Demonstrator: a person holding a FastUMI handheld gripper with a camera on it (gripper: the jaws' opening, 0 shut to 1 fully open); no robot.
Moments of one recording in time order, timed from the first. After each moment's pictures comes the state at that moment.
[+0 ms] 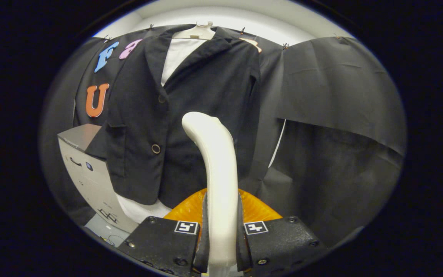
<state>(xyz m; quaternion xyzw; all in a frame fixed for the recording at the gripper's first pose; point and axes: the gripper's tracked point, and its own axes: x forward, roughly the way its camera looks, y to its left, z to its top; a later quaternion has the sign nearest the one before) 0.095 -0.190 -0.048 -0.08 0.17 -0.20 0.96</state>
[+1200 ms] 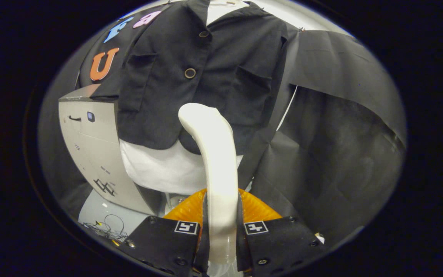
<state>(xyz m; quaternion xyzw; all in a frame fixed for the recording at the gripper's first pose) 0.057 -0.131 -0.191 -0.09 0.30 -0.22 0.92</state>
